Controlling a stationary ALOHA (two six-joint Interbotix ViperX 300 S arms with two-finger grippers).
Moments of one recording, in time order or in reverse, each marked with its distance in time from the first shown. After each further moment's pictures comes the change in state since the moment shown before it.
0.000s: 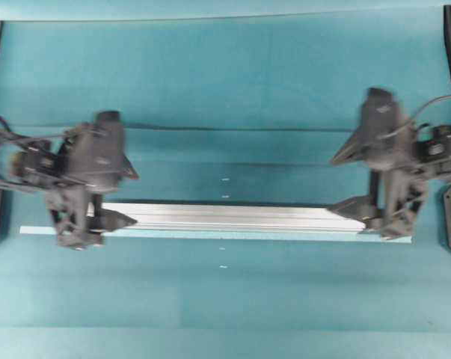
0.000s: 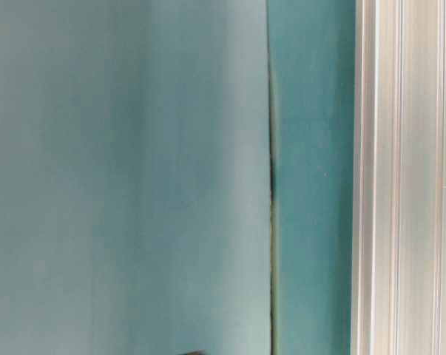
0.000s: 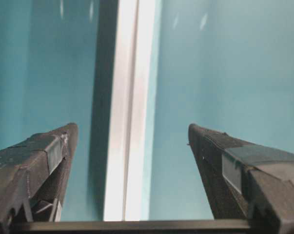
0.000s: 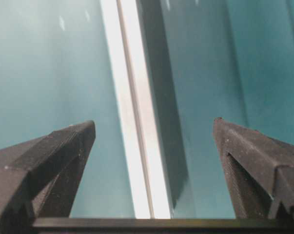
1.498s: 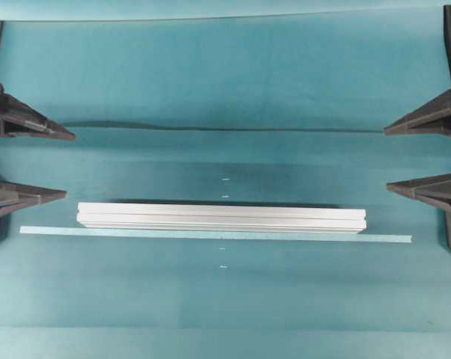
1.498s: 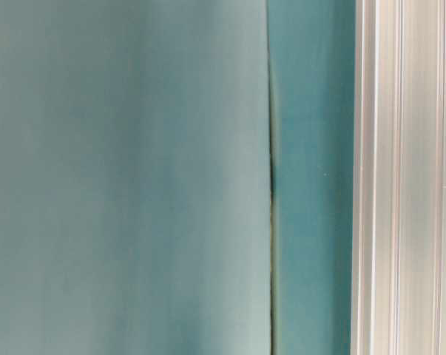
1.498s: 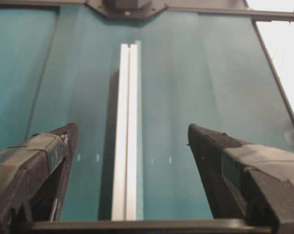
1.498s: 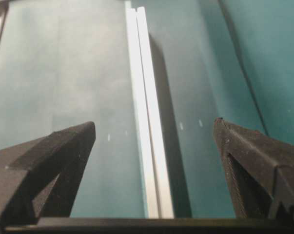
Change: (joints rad) left arm 0.002 -0.482 0.135 0.000 -0.209 0.012; right arm 0.000 -0.394 0.083 0.000 -0.143 0.002
